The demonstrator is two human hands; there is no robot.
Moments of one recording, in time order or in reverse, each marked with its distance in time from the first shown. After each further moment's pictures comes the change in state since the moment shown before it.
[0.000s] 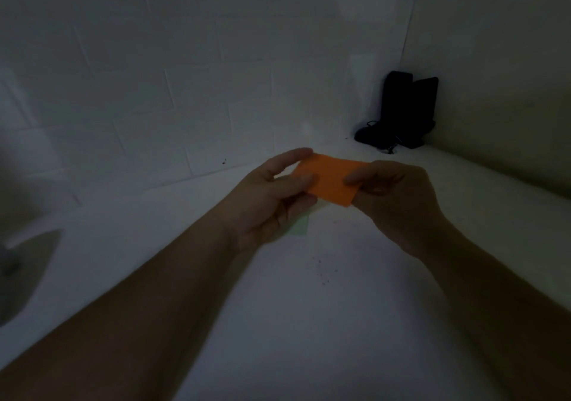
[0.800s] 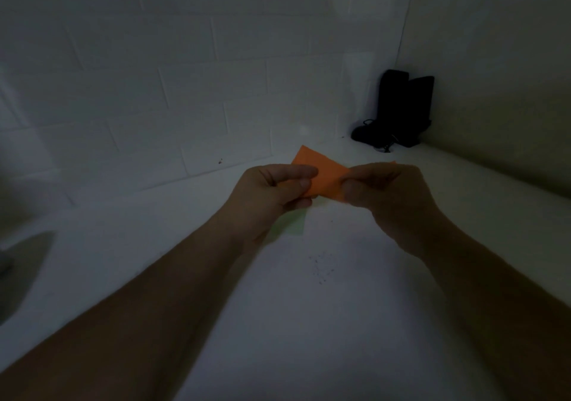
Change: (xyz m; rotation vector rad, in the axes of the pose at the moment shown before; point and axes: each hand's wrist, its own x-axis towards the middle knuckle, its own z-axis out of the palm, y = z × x) left_hand 0.003 -0.010 0.003 0.335 0.114 0.150; right_hand 0.004 0.002 -0.001 0.316 -0.060 0.179
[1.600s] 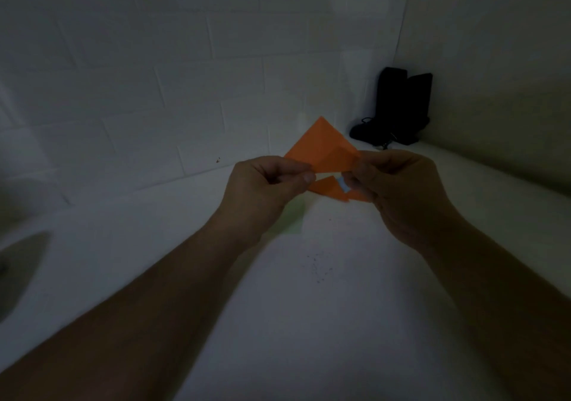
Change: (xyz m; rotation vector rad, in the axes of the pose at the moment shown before) left_hand -0.005 0.004 0.003 0.204 0.151 0.211; right_hand 0.002 -0.006 -0.006 0.252 0.020 -0.024
